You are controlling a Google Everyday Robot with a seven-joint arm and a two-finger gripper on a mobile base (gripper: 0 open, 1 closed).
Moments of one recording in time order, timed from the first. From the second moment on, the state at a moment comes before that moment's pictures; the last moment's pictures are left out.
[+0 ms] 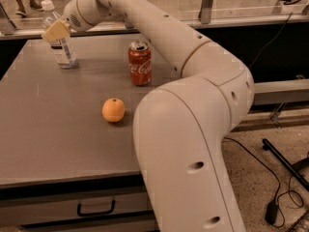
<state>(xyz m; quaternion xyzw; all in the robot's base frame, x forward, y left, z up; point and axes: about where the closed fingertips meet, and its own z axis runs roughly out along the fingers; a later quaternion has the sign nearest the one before) 0.776 0.292 0.941 -0.53 0.66 0.27 0.45</state>
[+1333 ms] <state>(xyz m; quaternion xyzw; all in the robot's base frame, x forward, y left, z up) 0.781 0.266 0.982 -0.51 0.65 0.31 0.47</state>
